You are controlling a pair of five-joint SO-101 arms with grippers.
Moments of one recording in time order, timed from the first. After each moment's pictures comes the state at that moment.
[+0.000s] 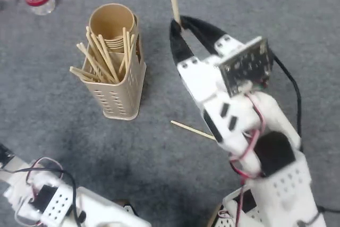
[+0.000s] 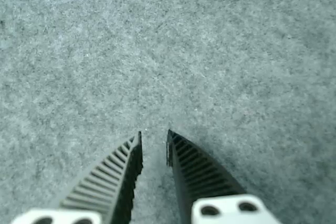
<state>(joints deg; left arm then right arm) -71.2 -72.1 95.5 36.0 -2.5 -33.8 -45.5 17.2 31.6 7.1</state>
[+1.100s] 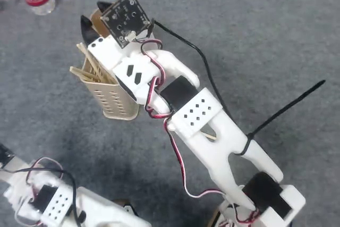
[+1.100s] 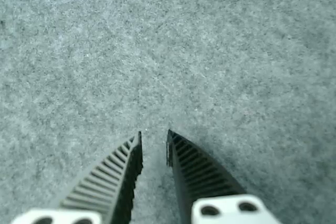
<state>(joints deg) -71.2 -72.1 95.5 36.0 -2.5 -48.1 -7.5 -3.1 23.0 5.8</state>
